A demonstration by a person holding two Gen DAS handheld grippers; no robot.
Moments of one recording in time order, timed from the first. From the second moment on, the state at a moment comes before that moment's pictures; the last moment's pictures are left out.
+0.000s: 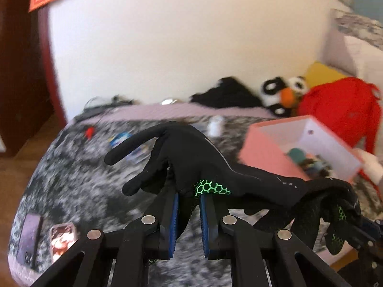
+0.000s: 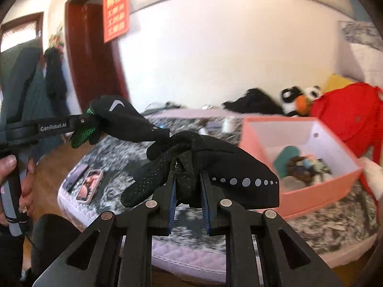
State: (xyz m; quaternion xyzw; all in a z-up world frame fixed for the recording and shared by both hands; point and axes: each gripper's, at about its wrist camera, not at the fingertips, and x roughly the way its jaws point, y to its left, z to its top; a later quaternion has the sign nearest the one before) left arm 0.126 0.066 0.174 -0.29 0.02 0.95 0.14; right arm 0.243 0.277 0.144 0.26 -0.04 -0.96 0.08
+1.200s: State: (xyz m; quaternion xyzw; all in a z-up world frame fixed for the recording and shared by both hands) left arm -0.087 0.368 0.098 -0.38 0.04 0.88 0.28; right arm 0.041 0.575 0.092 0.31 -0.15 -0.92 -0.17
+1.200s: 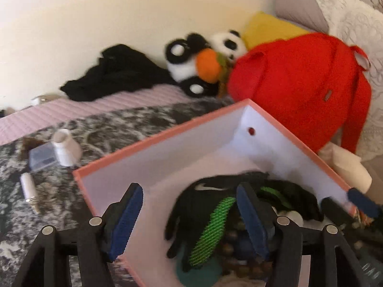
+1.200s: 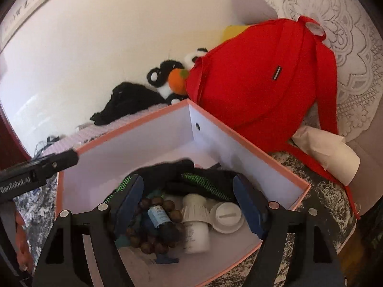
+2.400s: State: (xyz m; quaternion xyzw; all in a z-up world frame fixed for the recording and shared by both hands) left arm -0.005 0.007 0.104 -0.30 0.00 0.95 -0.02; right arm 0.028 0.205 0.100 0.29 -0.06 -0.96 -0.01
